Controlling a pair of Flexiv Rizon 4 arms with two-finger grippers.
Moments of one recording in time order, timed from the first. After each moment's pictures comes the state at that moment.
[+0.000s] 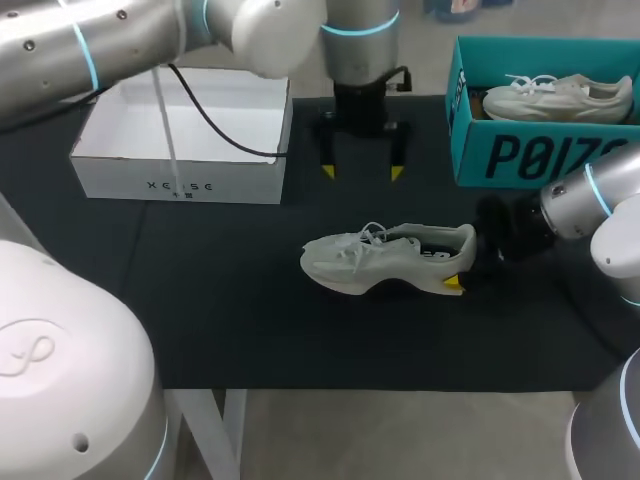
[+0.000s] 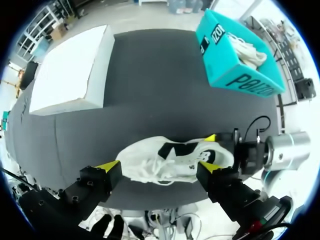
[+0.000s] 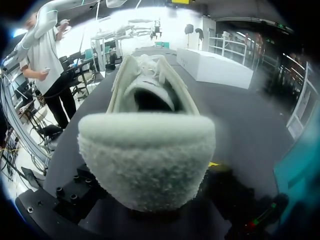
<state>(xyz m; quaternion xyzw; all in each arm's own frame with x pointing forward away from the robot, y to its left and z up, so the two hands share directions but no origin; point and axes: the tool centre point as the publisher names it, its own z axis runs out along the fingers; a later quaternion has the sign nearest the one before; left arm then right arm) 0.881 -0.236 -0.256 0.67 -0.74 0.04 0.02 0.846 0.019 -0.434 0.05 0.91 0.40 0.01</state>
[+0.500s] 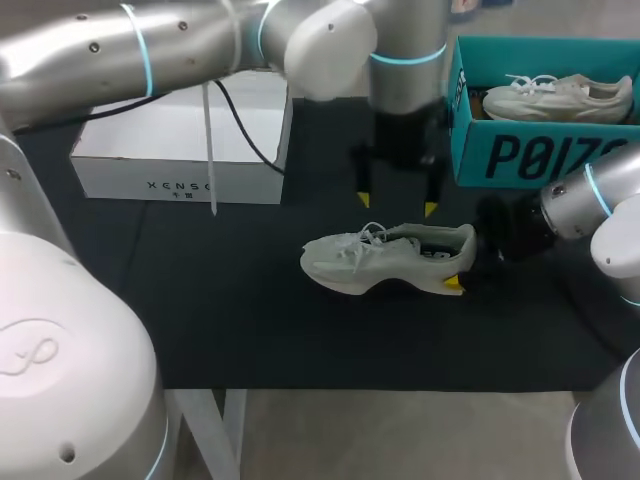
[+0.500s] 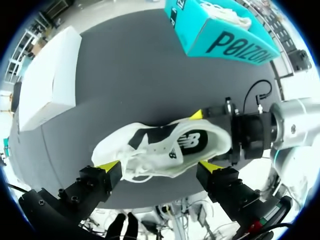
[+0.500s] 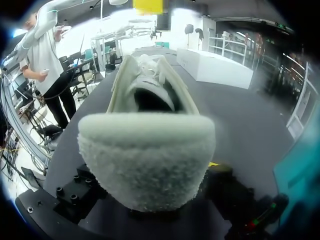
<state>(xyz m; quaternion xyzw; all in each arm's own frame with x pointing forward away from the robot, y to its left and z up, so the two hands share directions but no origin) 0.844 -0.284 -0.296 0.60 -0.80 0.00 0.05 0.846 0.019 -0.434 0.05 0.91 0.40 0.01</state>
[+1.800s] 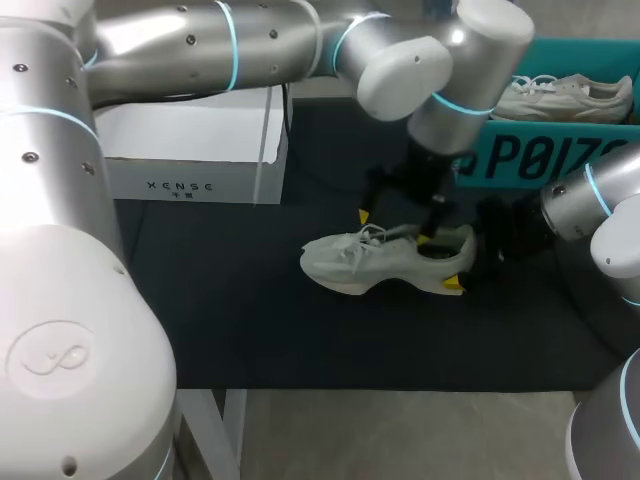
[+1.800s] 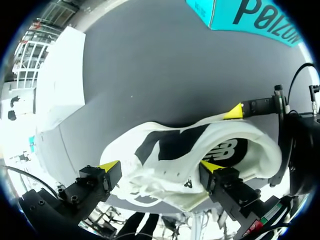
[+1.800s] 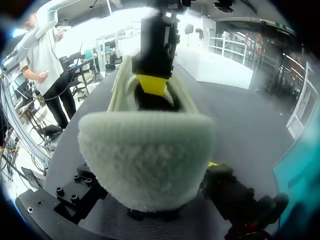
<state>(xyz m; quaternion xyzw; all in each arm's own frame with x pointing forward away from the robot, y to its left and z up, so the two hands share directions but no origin) 0.851 -0.271 -0.352 0.59 -0.80 -0.13 -0.05 0.846 0.019 -0.434 0.05 0.91 0.40 0.01</state>
